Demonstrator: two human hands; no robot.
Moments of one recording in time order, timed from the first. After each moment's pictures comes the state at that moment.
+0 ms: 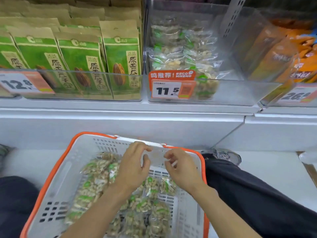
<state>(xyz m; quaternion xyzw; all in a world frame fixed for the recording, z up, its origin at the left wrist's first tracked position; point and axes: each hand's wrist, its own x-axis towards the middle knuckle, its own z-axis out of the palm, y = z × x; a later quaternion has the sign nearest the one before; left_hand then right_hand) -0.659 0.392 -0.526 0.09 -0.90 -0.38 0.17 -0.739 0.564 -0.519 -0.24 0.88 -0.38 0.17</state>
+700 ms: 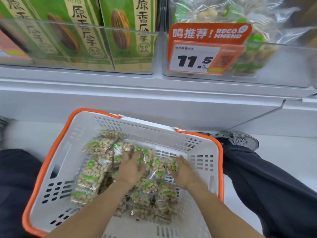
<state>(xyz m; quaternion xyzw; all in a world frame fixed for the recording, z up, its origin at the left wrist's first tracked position) -0.610 0.370 -0.682 0.29 -0.86 -0.36 -0.19 -0.720 0.571 -0.665 -0.12 0.86 -0.14 0.48</state>
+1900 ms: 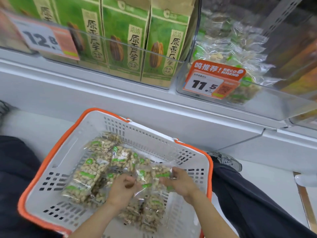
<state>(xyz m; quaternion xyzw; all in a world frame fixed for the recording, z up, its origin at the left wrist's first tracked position) -0.566 0.407 -0.621 0.45 -0.63 -0.63 -0.07 -0.717 0.571 -0.583 -0.01 0.78 -0.38 0.50</state>
